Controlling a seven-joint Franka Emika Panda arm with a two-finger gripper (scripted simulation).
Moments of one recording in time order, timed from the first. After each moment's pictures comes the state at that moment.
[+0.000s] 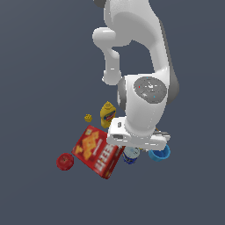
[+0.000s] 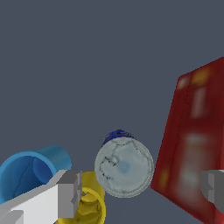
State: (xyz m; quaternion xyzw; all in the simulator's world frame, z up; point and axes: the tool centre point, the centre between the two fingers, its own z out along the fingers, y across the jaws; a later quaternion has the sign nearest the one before) arm 0.131 0.079 0.166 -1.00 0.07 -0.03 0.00
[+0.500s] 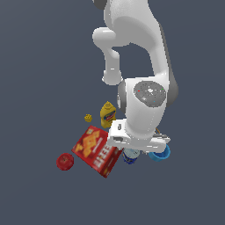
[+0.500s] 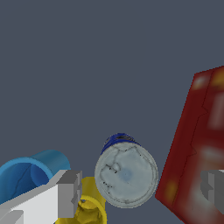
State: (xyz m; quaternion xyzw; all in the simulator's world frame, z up) arm 0.135 0.080 0.157 -1.00 0.08 -0.03 0.00
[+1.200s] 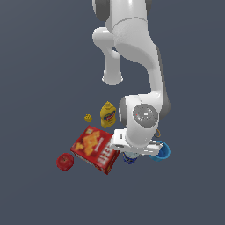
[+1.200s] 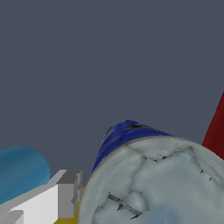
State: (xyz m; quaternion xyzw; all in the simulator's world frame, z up) arm 0.116 0.090 0.076 -1.00 0.07 0.00 0.00
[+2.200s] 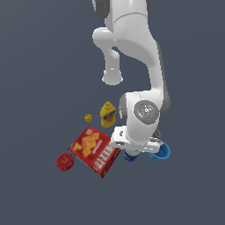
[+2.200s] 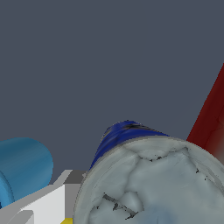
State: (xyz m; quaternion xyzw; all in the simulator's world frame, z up) arm 0.107 0.090 0.084 -1.00 0.07 0.00 0.00
